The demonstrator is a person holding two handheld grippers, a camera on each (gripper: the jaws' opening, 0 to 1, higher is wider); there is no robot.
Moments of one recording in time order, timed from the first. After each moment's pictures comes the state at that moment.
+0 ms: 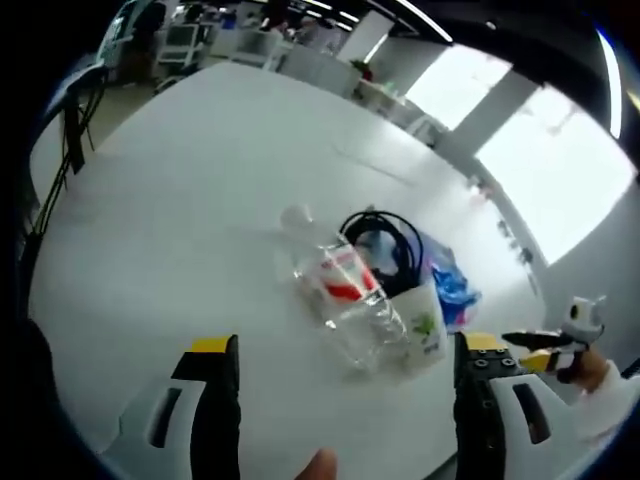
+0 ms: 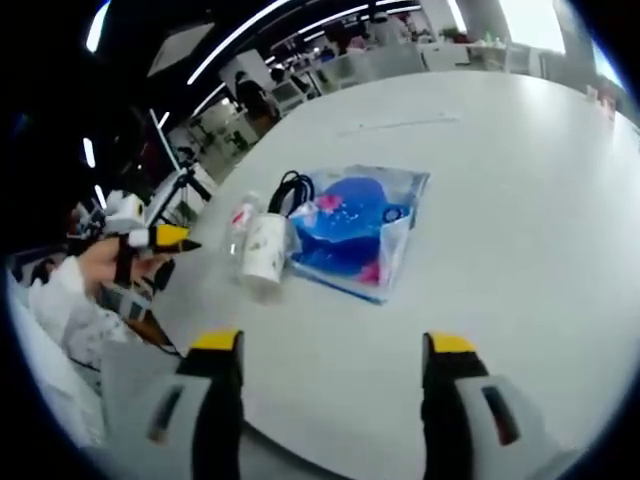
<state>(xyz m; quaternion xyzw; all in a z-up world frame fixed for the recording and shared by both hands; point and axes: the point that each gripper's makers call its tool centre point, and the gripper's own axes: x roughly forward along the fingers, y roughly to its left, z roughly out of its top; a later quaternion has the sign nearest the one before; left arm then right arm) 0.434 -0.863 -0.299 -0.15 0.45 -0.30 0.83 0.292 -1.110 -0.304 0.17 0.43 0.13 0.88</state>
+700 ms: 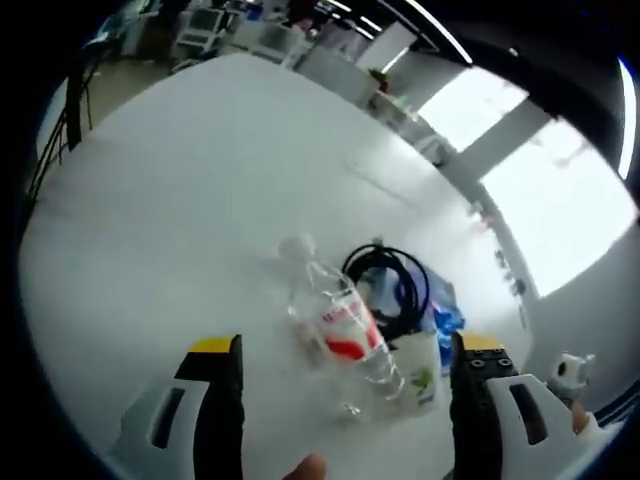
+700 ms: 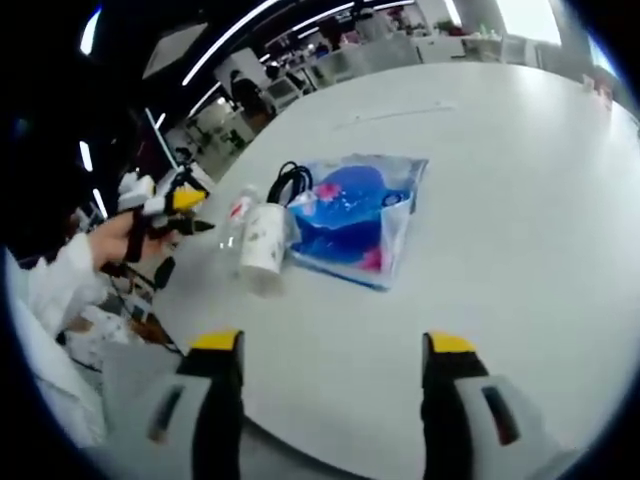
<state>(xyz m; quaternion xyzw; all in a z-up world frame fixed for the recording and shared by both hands) 0.475 -0.878 -0.303 -0.22 0.46 -0.27 0.82 0.288 -1.104 -0.312 0.18 0.44 0.13 0.87</state>
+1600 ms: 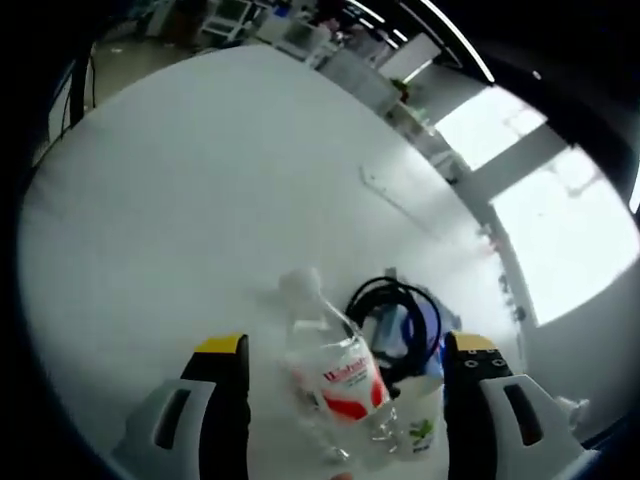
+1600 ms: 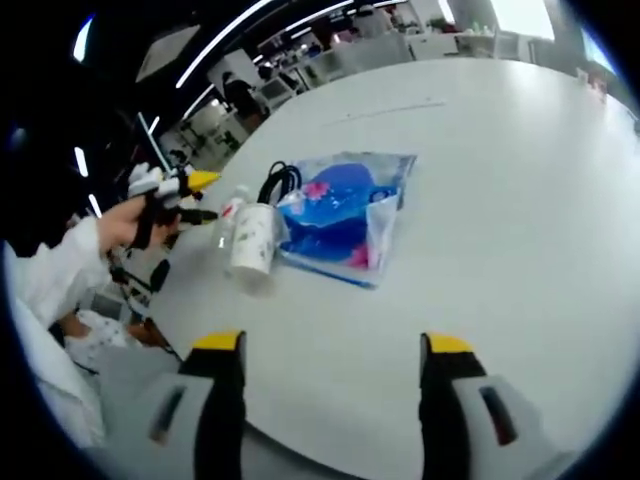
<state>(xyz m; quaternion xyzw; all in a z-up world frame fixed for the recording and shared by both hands) 0.515 -0.895 -0.313 -0.25 0.46 -0.24 0.82 0.286 -1.114 -0.318 0.19 0.44 0.11 0.87</state>
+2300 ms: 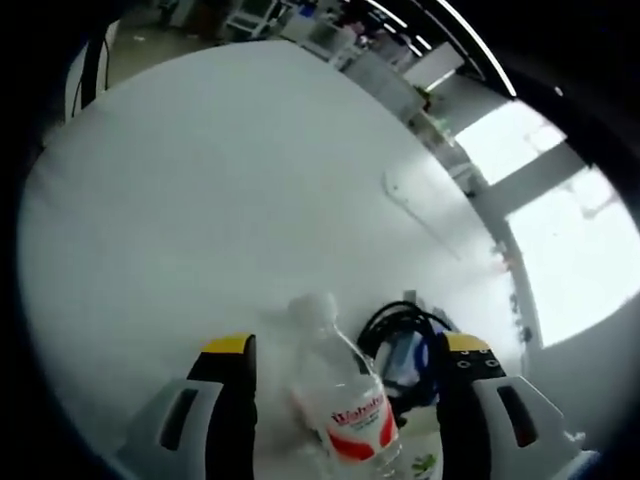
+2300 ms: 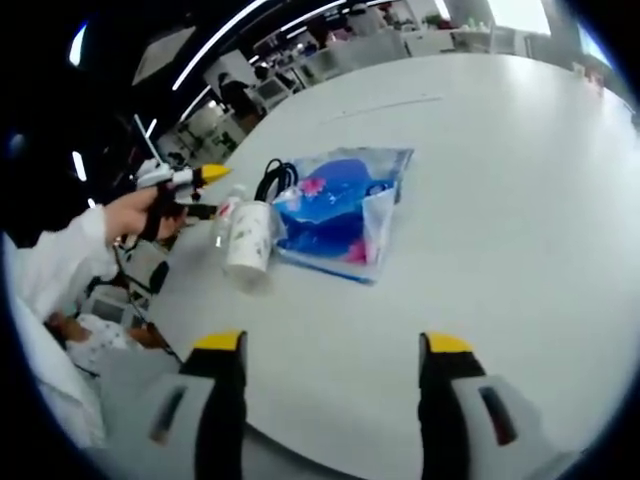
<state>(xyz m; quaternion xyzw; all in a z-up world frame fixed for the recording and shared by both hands) 0.537 -0.900 -0.329 -0.28 0.47 -0.19 0.82 0.285 -1.112 -0.324 0.20 0.44 0.11 0.87</state>
